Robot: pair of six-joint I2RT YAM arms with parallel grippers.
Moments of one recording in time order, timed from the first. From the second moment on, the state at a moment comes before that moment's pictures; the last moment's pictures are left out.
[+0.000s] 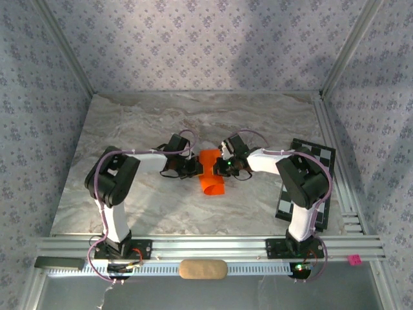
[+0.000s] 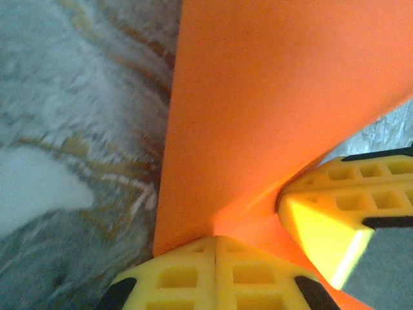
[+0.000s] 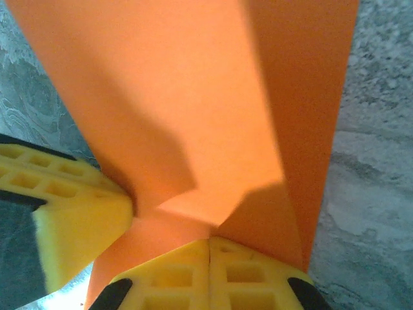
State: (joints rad) left arm -0.56 1.85 0.95 -0.13 0.54 -0.73; right arm 0.58 1.84 0.98 -0.19 -0.40 0.56
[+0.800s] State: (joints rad) left arm -0.59 1.84 0.88 -0.06 0.59 -0.80; right arm 0.58 1.83 0.97 -0.17 -0.39 0.56
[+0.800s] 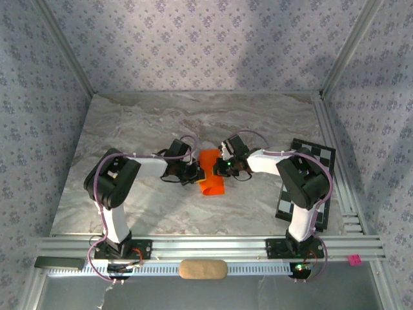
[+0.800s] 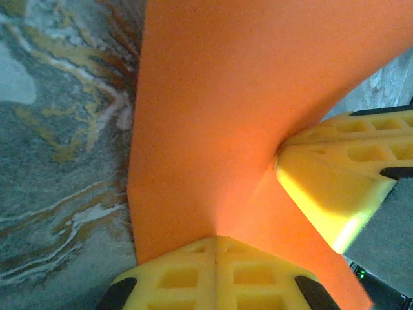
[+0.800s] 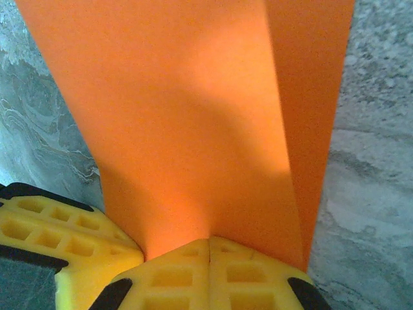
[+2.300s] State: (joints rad) left arm -0.67 1.72 0.78 -0.03 0.61 -0.81; right arm 0.58 1.81 0.94 -0.16 -0.37 0.56
